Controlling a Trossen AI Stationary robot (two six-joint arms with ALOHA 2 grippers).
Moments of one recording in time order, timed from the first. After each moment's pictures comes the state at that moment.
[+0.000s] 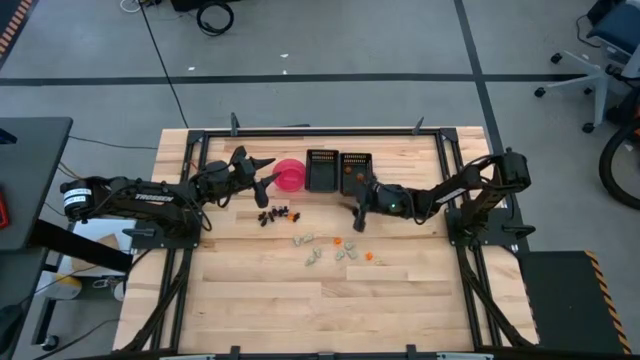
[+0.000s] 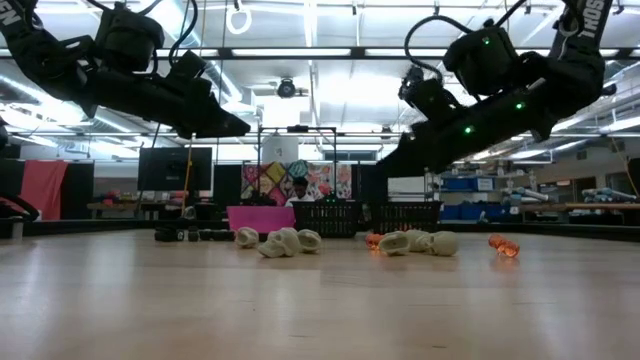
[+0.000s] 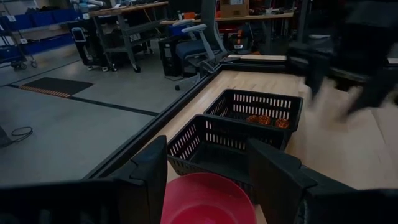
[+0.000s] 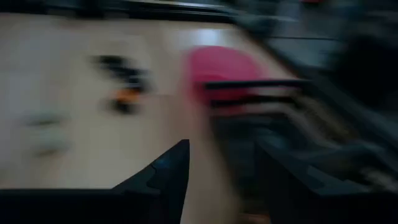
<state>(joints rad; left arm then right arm) 0.36 1.08 0.24 0.72 -0.13 0.09 -0.07 1.63 0.44 0.86 0.25 -0.07</state>
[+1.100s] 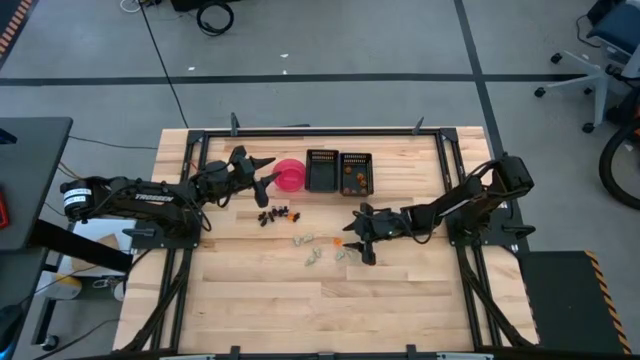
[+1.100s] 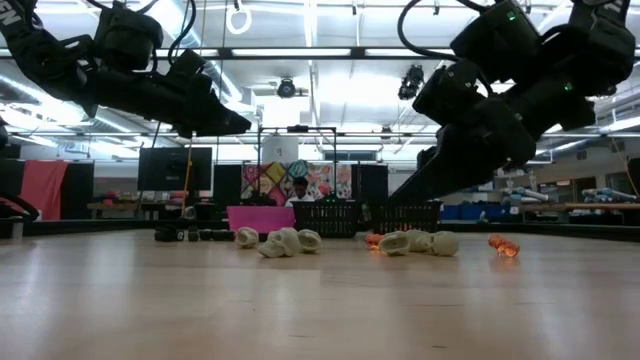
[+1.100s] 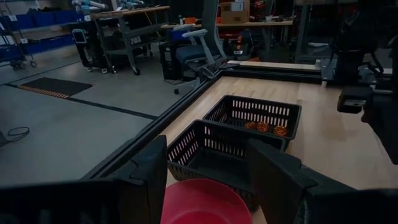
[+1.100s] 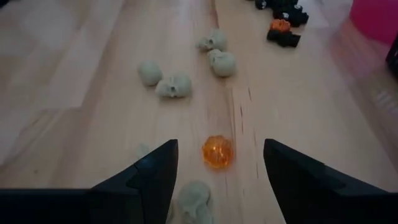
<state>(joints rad) 0.36 1.08 0.24 0.74 -0.13 0.07 0.16 1.63 0.50 0.57 0.15 0.14</state>
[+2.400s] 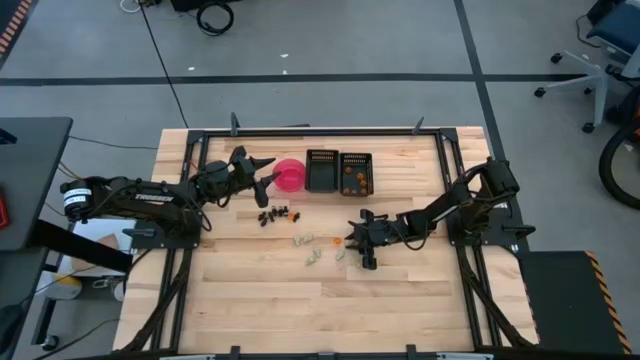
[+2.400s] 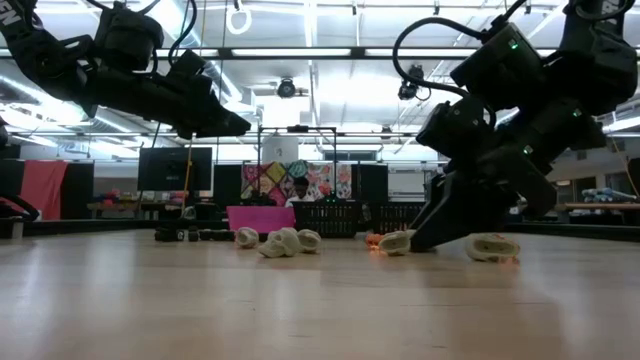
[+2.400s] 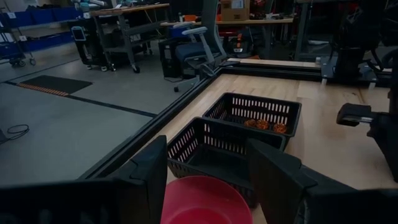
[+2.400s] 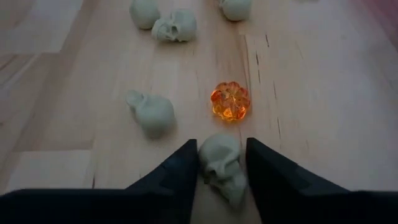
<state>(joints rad) 0.36 1.08 0.24 0.73 -0.13 0.06 0.19 1.76 0.49 0.58 0.16 0.14</state>
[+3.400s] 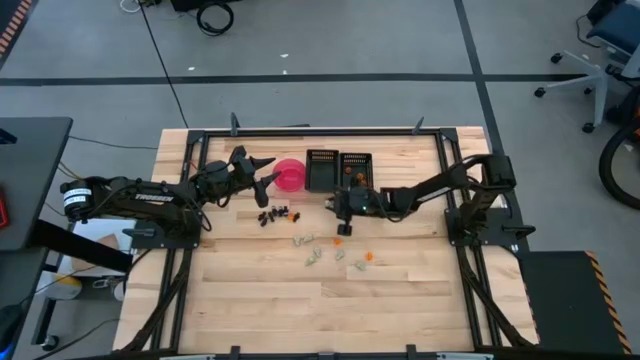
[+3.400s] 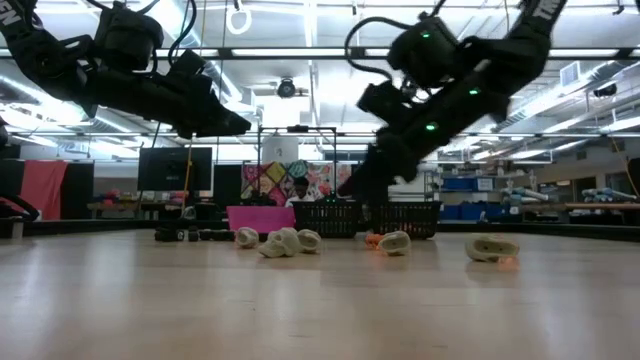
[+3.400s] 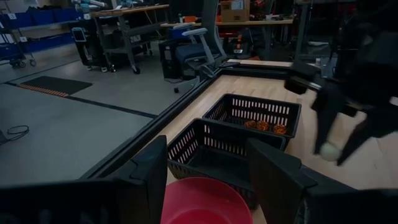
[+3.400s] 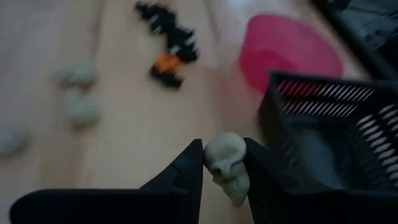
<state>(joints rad) 0.36 1.08 0.24 0.74 -0.13 0.06 -0.04 1.74 0.75 0.43 0.27 -0.14</state>
